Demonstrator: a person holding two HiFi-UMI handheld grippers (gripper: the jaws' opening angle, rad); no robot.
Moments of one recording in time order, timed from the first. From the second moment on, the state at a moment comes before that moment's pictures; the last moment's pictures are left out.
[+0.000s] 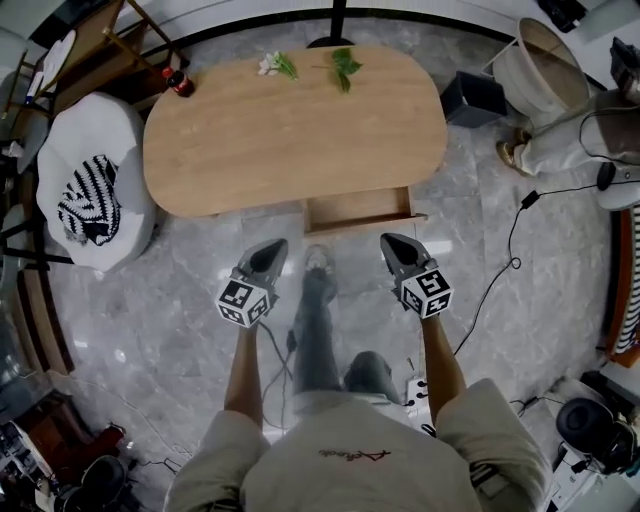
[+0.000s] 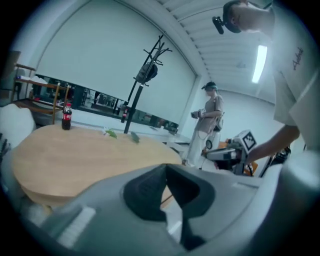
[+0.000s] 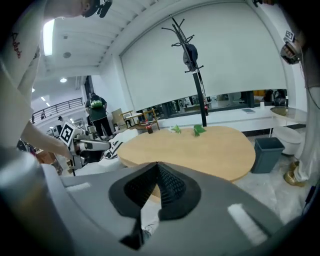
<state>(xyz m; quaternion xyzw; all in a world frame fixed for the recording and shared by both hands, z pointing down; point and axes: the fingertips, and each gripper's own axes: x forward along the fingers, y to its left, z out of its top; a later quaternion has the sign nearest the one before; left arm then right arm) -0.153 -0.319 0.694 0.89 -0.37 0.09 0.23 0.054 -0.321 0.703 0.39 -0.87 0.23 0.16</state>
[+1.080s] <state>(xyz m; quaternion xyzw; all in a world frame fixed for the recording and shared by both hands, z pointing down) -0.149 -0.495 0.366 0.92 -0.37 0.08 0.13 0.053 -0.497 0.366 0.46 -0.87 0.13 0.08</state>
